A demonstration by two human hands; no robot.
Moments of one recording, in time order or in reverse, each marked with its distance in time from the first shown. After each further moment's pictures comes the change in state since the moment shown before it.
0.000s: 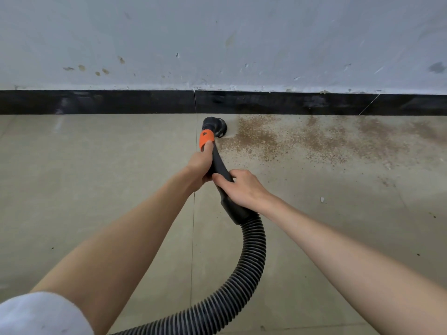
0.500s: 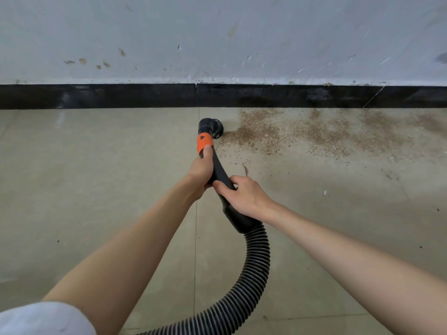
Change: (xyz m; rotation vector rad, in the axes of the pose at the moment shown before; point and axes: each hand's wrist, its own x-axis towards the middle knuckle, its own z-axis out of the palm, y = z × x) left_hand -0.014 -0.023 -0.003 0.008 0.038 -0.029; right_hand -0.021 0.009 0.012 0.005 -0.048 0.006
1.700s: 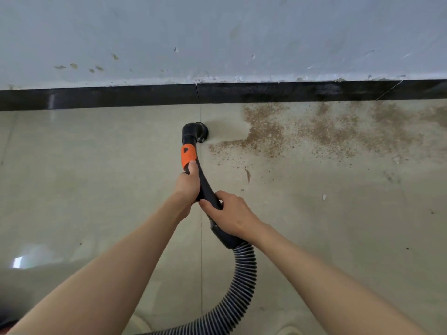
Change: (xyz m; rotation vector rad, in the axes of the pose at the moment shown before) left_hand -0.008 0.034 -0.029 0.157 0.137 -0.178; right_hand 0.009 -0.043 -0.004 0.068 -0.204 0.125
